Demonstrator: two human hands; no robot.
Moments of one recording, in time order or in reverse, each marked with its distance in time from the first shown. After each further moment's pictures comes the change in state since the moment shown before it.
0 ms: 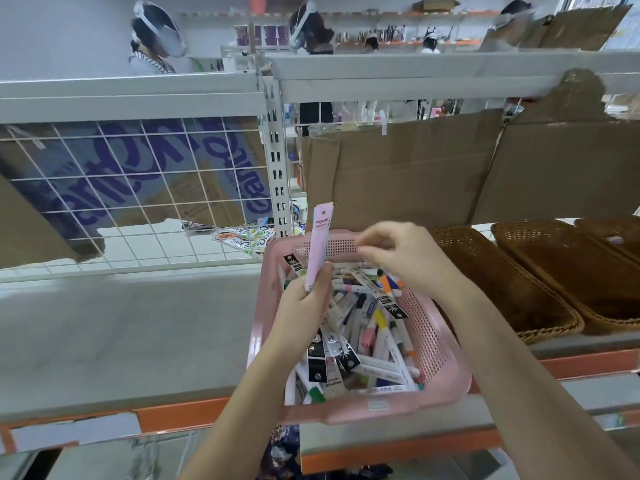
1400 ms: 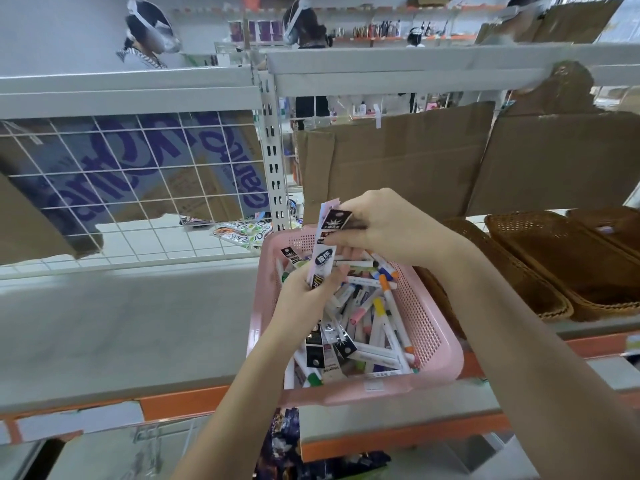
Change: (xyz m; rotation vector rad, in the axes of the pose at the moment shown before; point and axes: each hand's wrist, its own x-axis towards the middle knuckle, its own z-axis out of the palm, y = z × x) left_hand -0.010 0.008 0.000 0.117 -0.057 0.146; right_hand -0.002 -0.060 -0.019 -0.140 -0.210 -0.243
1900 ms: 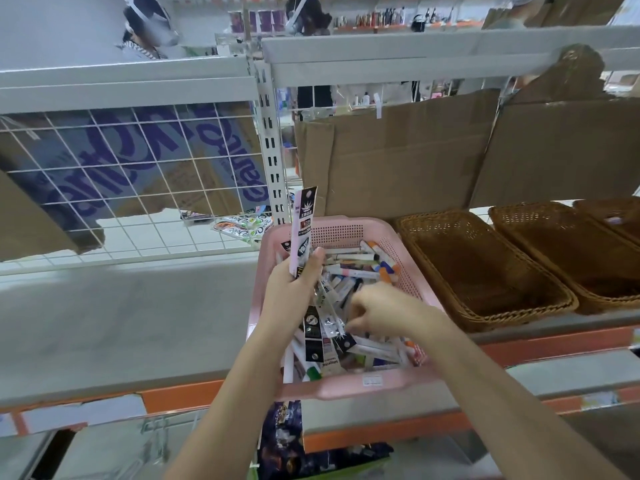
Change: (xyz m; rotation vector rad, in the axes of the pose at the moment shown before) left_hand 0.006 -0.011 -0.007 0.026 0.132 -0.109; right_hand -0.031 0.058 0.090 -0.212 -0.432 0.405
